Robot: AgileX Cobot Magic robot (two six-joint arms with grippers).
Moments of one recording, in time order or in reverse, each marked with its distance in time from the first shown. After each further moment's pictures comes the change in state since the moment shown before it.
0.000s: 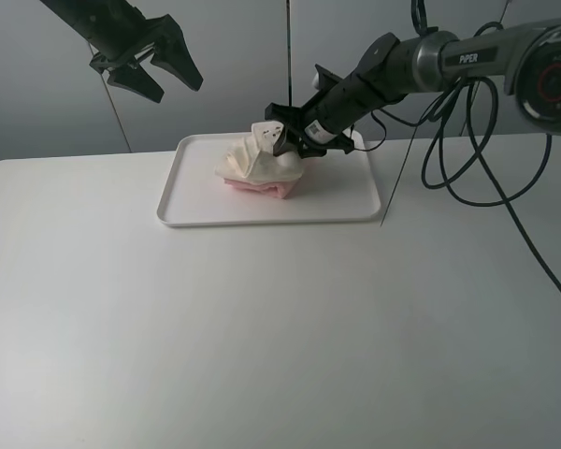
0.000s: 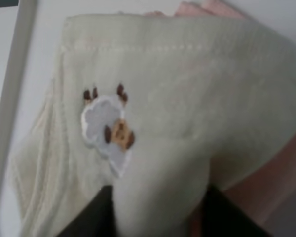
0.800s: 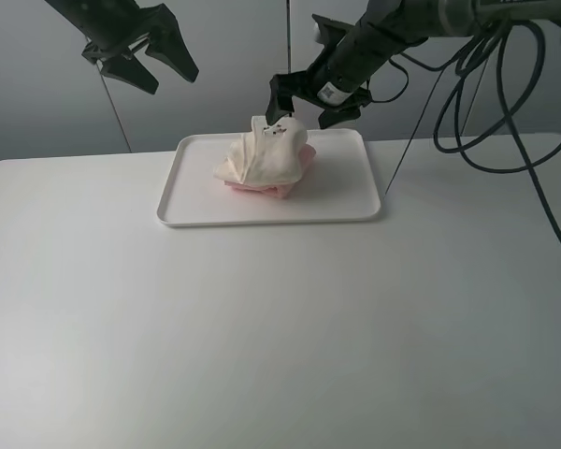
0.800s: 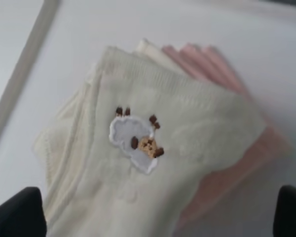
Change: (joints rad) left arm 0.000 -0.043 0.000 0.036 0.000 -0.014; right arm 0.005 -0.190 0.002 -0.310 0.102 0.027
